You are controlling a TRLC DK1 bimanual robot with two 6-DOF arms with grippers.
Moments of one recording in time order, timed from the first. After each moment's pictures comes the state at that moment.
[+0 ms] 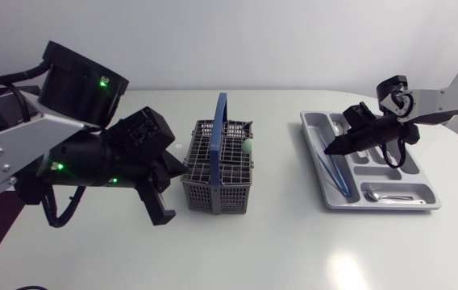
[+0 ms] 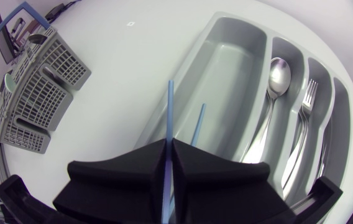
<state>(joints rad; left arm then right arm) -0.64 1.23 0.91 -0.49 0.12 0.43 -0.15 2.01 1.30 -0.43 -0.44 -0.46</state>
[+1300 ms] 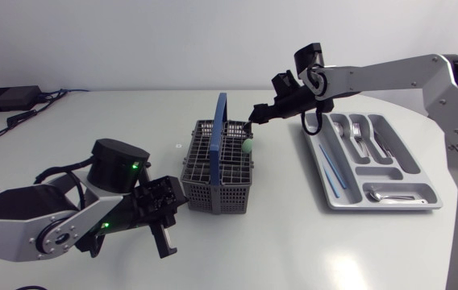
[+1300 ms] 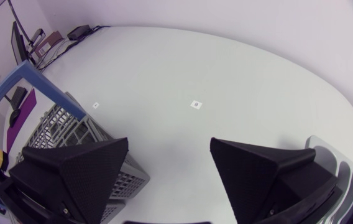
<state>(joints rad) -0.62 1.38 0.55 0.02 0.06 0.65 0.22 2.22 1.69 -0.30 -0.41 -0.13</state>
